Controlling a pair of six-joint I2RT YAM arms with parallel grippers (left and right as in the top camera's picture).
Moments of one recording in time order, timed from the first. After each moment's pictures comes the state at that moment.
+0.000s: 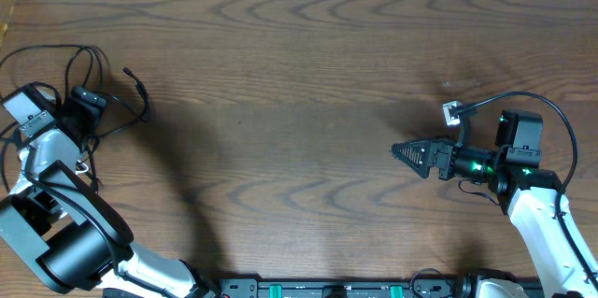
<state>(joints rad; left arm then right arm) 0.70 1.83 1.09 -0.18 0.24 -0.49 -0.12 1.23 0.57 -0.33 -1.06 0.12</state>
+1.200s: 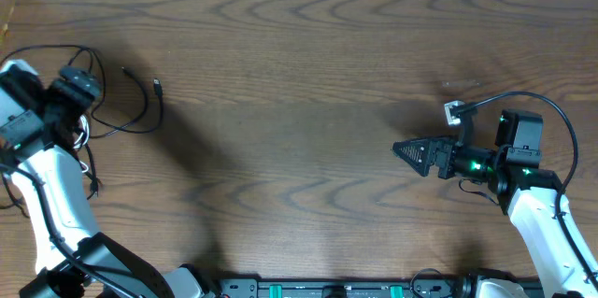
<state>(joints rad) 0.65 1.47 1.09 -0.32 0.28 -0.32 -0.12 1.23 0.57 -0.33 -0.99 0.12</state>
